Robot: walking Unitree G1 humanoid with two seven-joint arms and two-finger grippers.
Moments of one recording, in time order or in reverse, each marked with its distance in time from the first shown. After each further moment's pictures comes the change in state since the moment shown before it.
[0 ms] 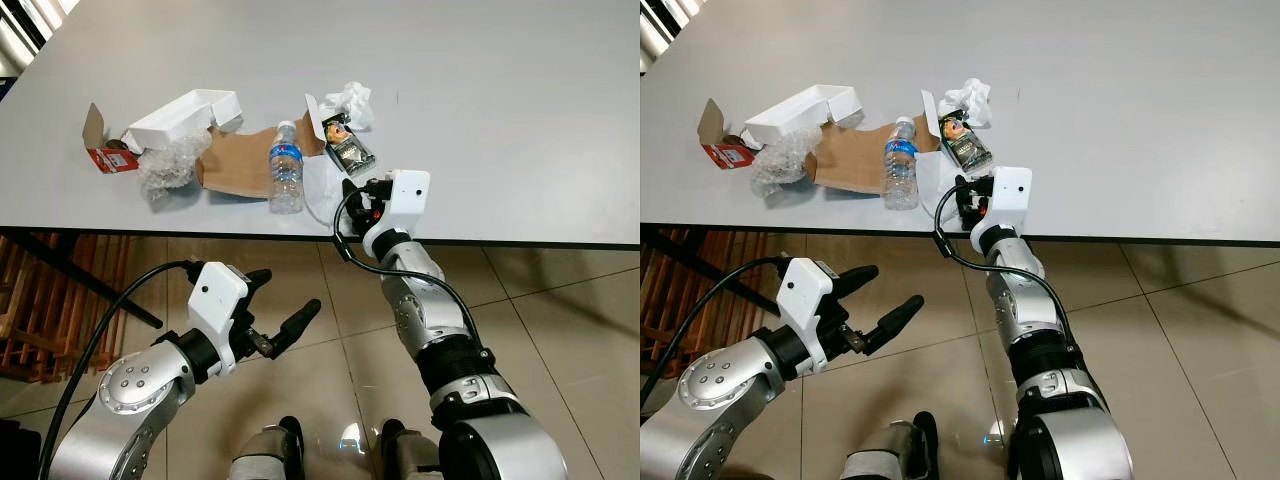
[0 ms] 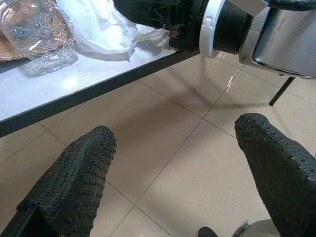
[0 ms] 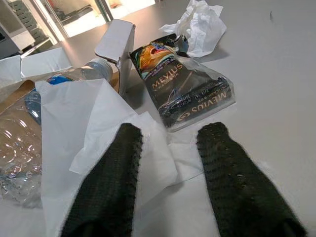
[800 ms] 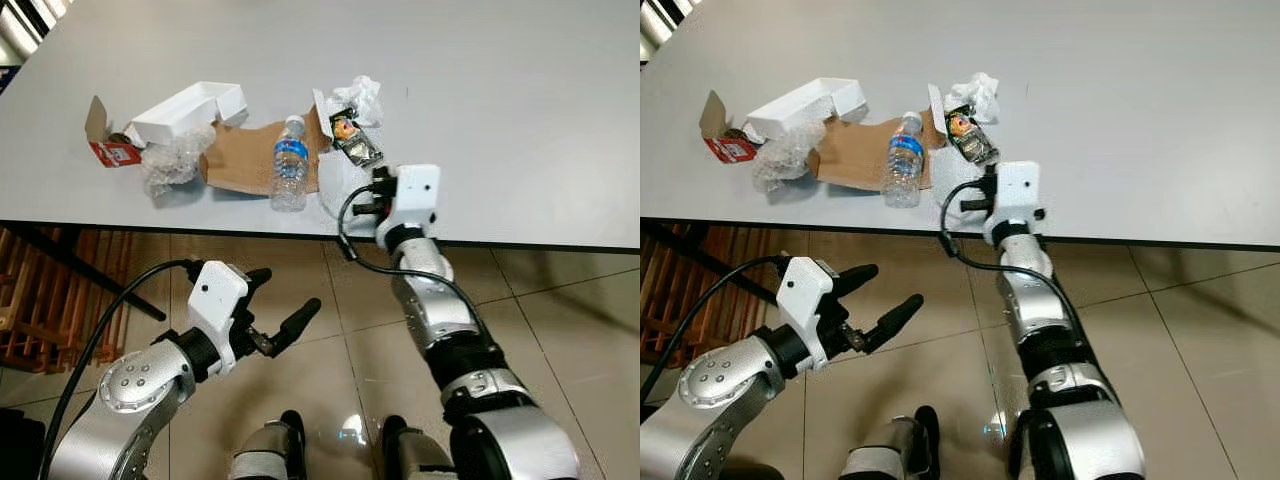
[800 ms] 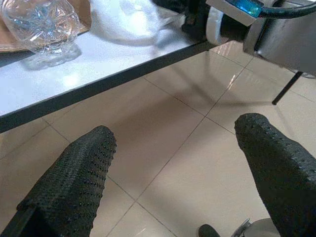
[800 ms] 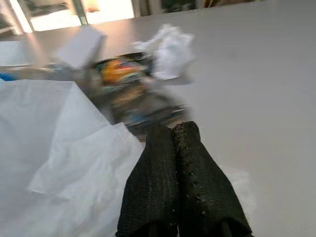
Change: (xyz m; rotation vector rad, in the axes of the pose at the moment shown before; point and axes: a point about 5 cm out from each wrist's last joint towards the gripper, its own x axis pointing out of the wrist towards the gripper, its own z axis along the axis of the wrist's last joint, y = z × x) left arm 0.001 0.001 0.001 0.006 -0.003 0.002; right arm -0.001 -0.018 0.014 -0.230 -0.114 -0.122
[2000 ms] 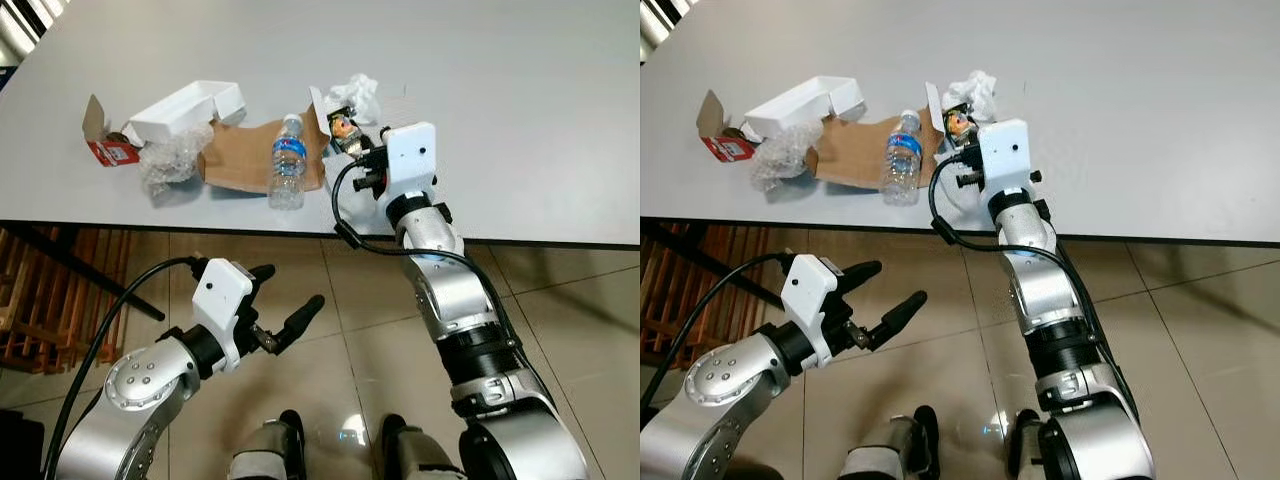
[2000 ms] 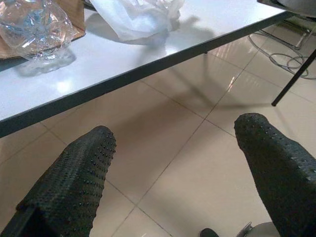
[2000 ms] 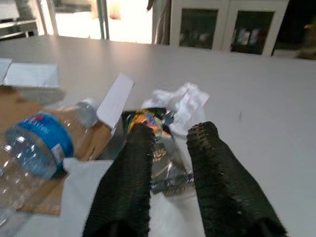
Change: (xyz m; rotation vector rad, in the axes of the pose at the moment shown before) left arm 0.004 -0.001 0.000 0.011 -0.014 0.002; right arm 0.003 0.014 0.048 -0.165 -0.042 0.115
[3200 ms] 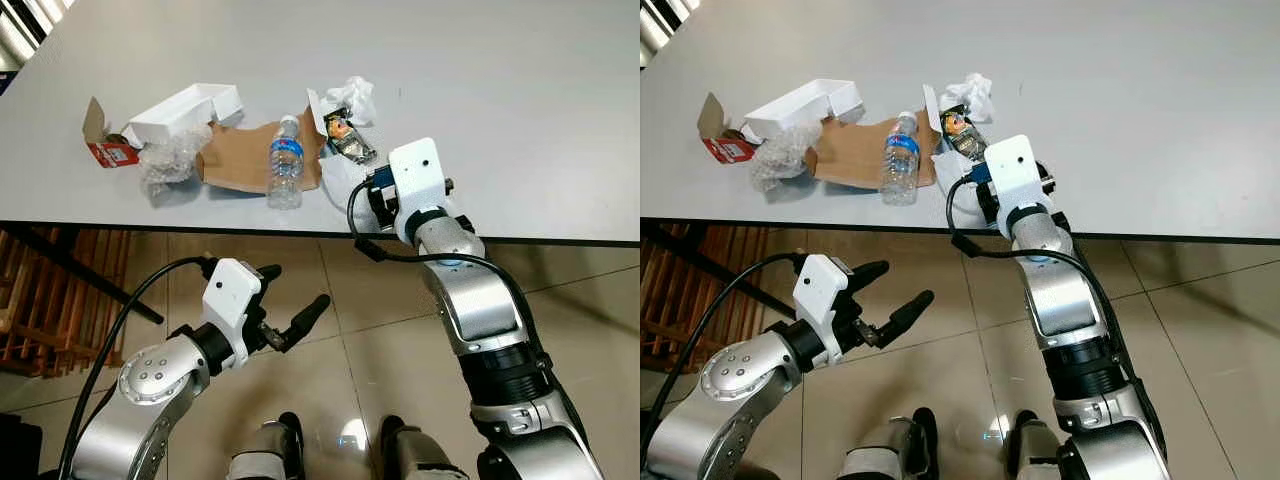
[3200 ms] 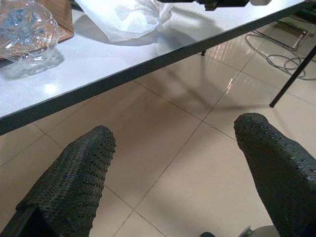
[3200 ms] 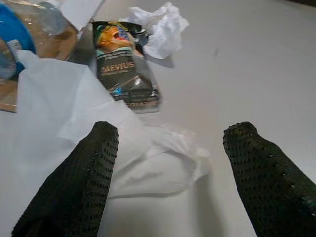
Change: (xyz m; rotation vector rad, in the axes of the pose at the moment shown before) left arm 0.009 -0.001 -0.004 0.000 -0.005 -0.007; right arm -0.021 -0.016 -0.002 -0.163 0.286 -0.062
